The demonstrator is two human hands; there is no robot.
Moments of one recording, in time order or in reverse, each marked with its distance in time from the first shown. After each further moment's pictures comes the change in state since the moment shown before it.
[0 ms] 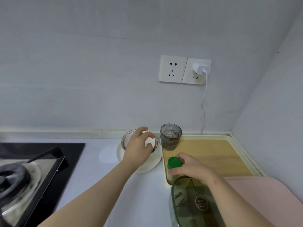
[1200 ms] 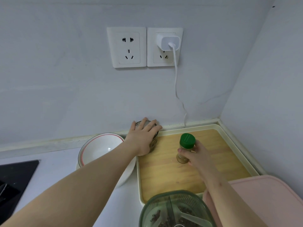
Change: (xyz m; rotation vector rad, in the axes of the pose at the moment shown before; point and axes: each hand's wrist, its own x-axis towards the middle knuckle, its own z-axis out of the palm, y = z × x) left_hand 0.104 0.021 0.107 0.745 -0.622 0.262; right_hand 0.058 0.084 -0.059 0.612 0.453 -0.031
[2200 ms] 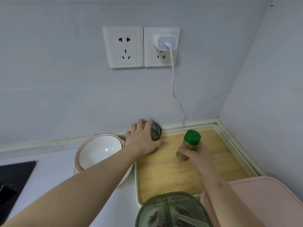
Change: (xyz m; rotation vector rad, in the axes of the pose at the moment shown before) left_hand 0.006 0.019 0.003 -0.366 0.169 -0.295; right_hand 0.003 -0.003 -0.002 0.076 0.090 0.016
